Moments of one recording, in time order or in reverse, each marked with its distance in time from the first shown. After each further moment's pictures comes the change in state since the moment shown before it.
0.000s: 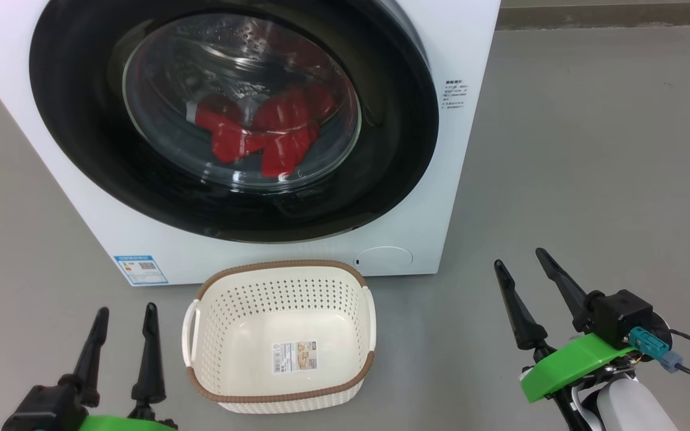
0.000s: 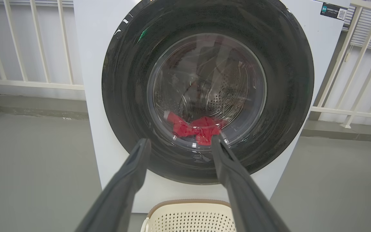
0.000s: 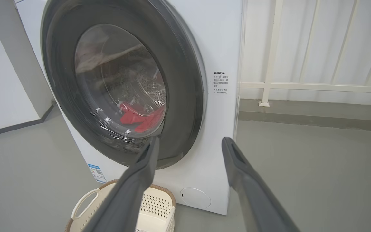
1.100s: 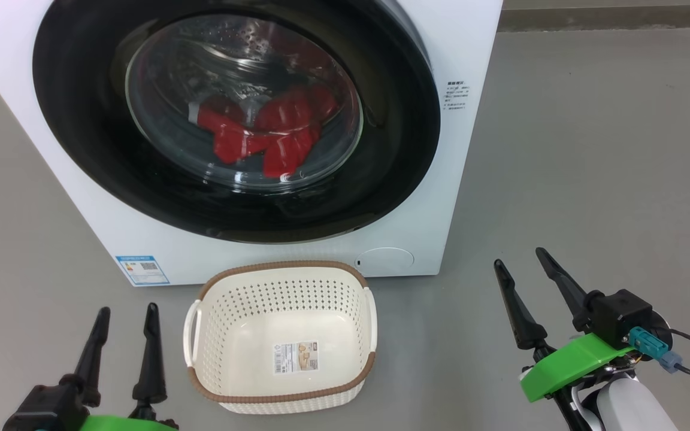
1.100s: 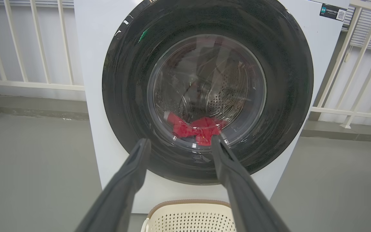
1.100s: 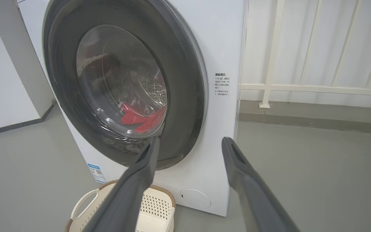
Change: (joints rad) left arm 0.000 0.000 -0.003 0.000 0.001 0.000 0.000; right arm 0.000 0.000 -0.001 -0.003 -0.007 0.000 0.000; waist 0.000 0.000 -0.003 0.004
